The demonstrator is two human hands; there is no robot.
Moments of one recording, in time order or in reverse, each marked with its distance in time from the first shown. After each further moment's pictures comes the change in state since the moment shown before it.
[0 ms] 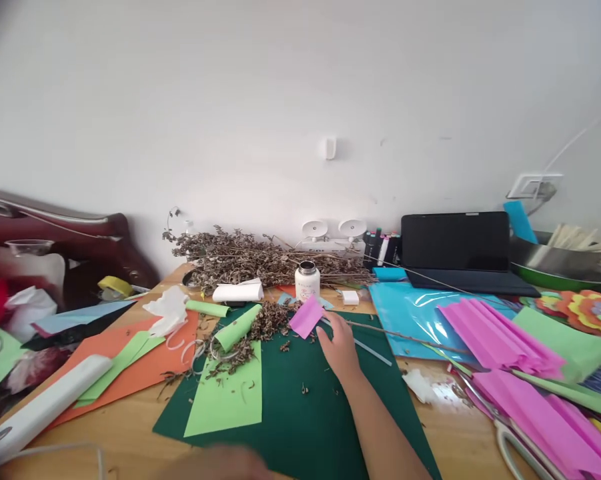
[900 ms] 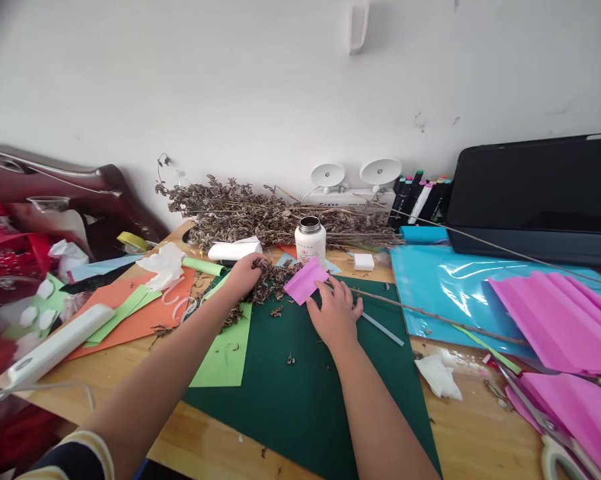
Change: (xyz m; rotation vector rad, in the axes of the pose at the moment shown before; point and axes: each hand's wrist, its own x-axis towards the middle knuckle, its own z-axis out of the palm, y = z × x) left_hand 0.174 -0.075 -0.091 0.458 0.765 -0.334; right_hand 0.001 0.010 0.008 -0.449 -0.223 0.137
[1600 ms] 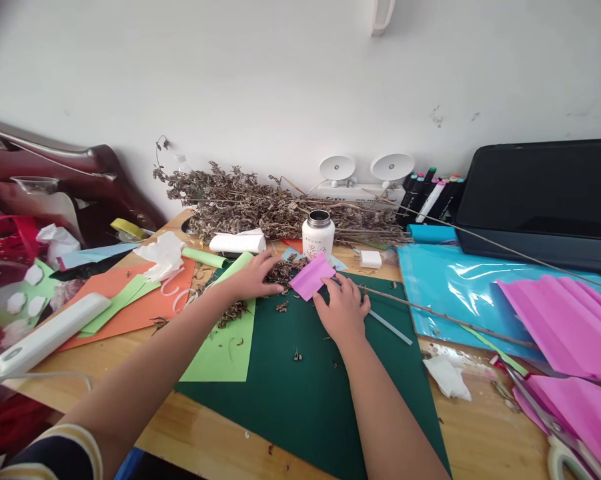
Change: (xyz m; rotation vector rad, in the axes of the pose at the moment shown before) left_hand -0.014 -0.006 -0.007 -0.044 -0.293 0.195; right_hand 0.002 0.000 0.002 -0.068 -0.006 0.009
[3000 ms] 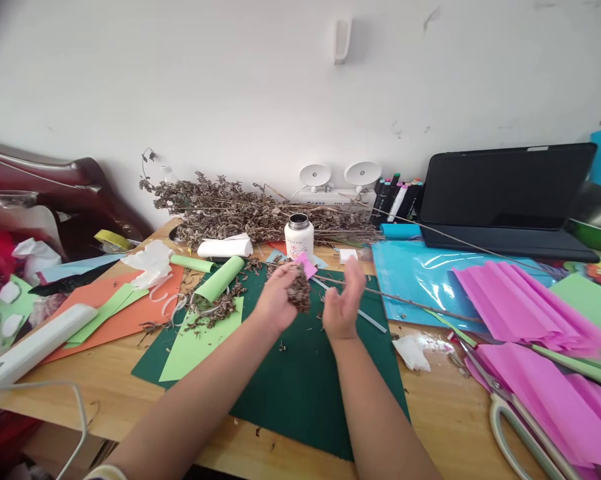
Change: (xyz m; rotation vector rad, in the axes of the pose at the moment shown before) left_hand 0.001 0.115 0.066 -1.566 0.338 -0.298; right_hand -0.013 0.012 -0.020 0.510 0.631 -0.226
